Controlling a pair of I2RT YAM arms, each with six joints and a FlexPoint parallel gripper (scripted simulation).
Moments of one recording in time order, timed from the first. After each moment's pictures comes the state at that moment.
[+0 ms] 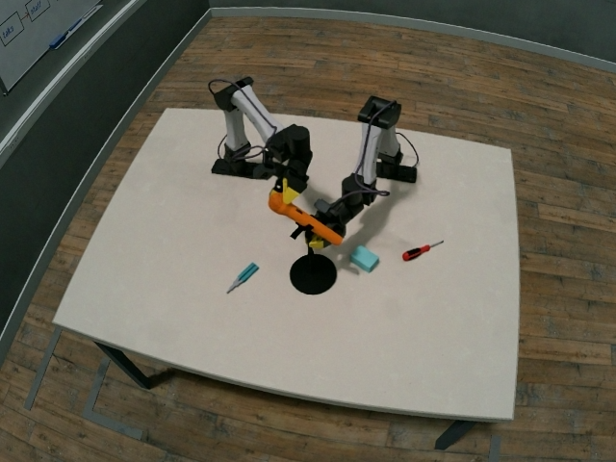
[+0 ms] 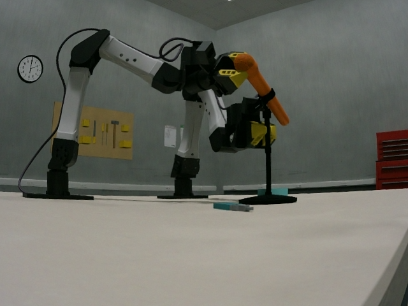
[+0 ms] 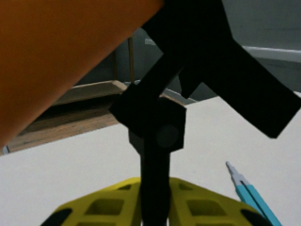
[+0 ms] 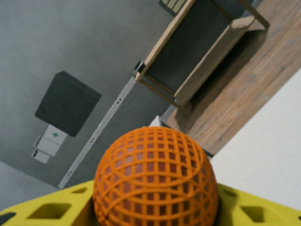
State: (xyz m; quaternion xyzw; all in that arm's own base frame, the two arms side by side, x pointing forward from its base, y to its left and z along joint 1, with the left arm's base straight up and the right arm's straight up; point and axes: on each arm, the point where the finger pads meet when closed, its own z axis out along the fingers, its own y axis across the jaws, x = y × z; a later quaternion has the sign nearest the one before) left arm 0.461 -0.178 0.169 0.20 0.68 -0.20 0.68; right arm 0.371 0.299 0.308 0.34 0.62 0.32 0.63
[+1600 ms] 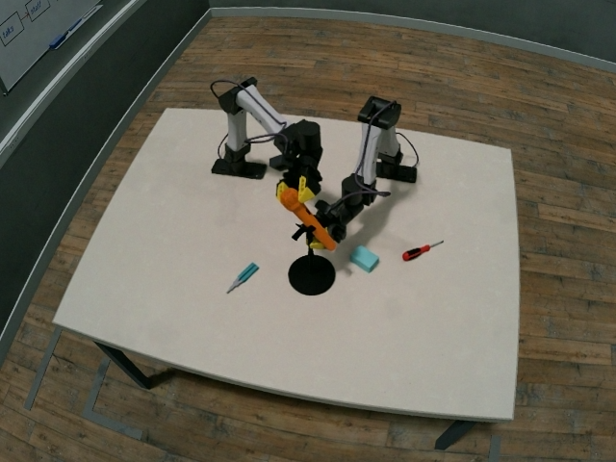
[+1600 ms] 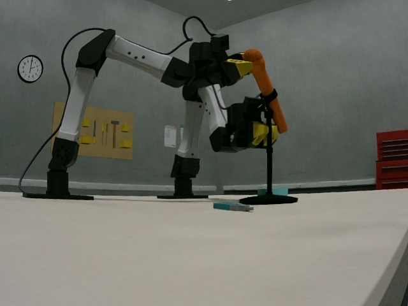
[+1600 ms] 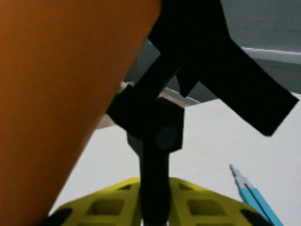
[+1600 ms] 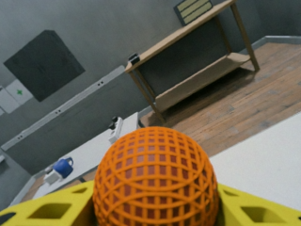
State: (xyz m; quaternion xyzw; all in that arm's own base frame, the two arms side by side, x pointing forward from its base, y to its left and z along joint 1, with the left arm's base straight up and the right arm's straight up) left arm 0.464 -0.175 0.169 0.19 0.68 -0.19 0.68; right arm 0.372 0.330 0.331 0.21 0.68 0.19 0.68
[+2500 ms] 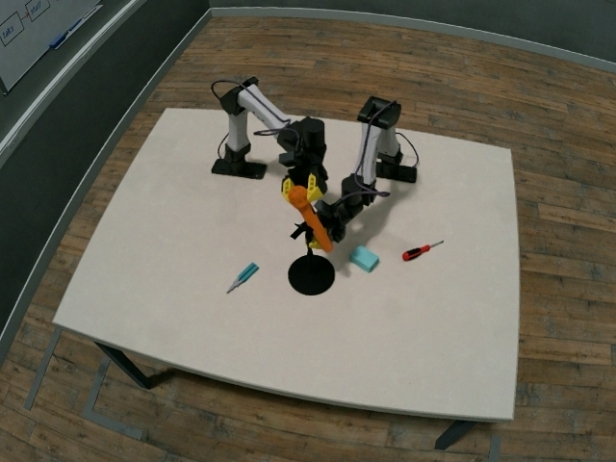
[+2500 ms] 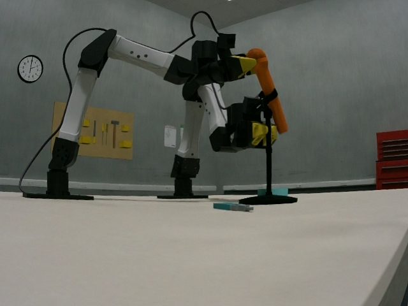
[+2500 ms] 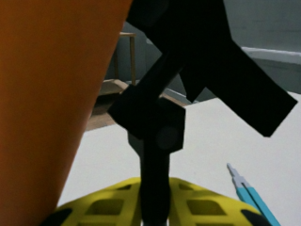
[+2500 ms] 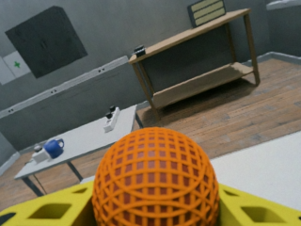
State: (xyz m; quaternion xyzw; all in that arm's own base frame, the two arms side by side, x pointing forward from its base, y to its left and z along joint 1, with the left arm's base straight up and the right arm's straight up) left arm 0.464 -0.178 0.169 0.19 0.68 -0.20 0.68; right arm 0.369 0.349 0.340 0.14 0.70 0.15 0.69
